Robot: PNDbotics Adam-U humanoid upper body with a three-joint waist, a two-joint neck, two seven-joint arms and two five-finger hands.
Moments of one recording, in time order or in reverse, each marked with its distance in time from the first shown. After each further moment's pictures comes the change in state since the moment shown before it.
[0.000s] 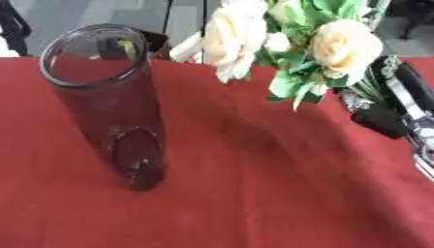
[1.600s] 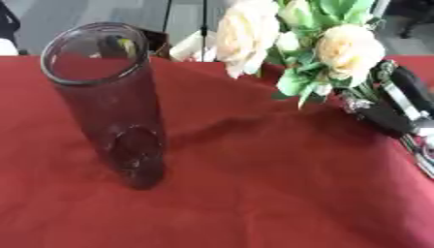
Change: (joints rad) left arm -0.005 0.000 0.000 0.000 0.001 -0.005 0.019; right arm -0.003 0.000 0.000 0.048 0.120 0.052 0.154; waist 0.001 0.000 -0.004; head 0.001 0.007
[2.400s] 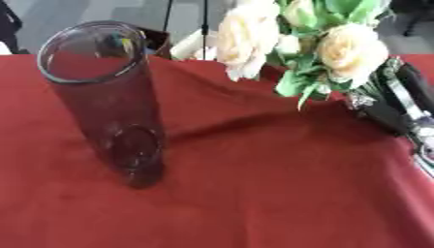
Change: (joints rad) left arm -0.001 0.000 0.000 0.000 0.004 -0.003 0.016; right arm -0.003 0.005 0.000 0.007 -0.043 -0.022 -0.118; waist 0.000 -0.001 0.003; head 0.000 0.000
